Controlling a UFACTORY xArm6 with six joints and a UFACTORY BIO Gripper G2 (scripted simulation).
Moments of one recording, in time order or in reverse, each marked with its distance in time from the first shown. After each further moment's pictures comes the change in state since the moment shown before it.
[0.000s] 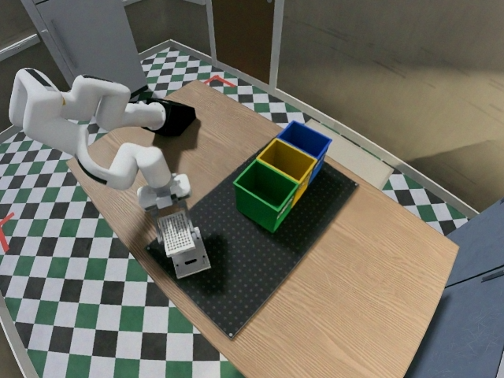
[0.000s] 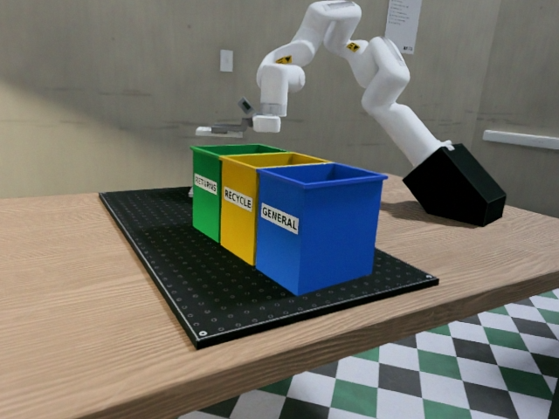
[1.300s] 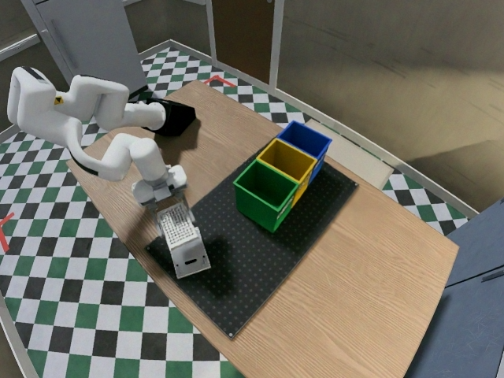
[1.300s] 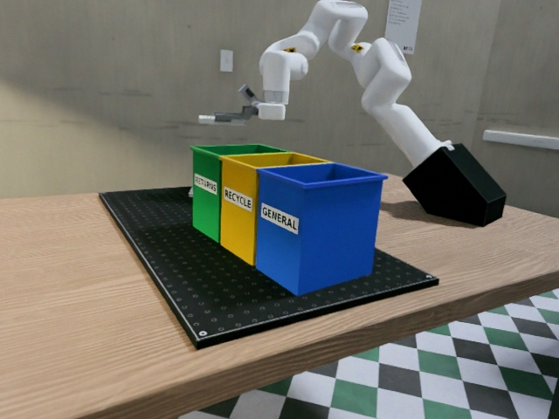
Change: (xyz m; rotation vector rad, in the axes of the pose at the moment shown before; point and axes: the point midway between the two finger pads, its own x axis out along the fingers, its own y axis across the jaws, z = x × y) arm -0.006 0.013 0.034 -0.003 -0.002 0.132
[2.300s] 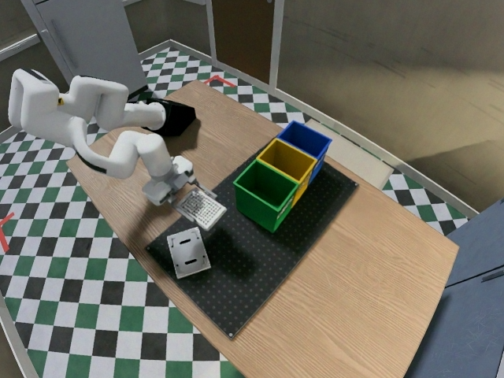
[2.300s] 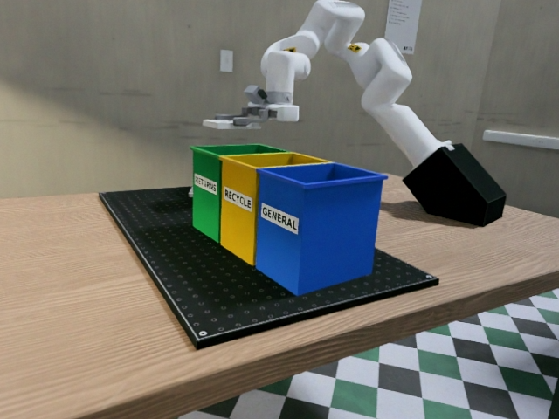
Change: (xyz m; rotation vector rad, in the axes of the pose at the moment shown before) arm -0.020 0.086 -0.001 0.004 0.001 0.428
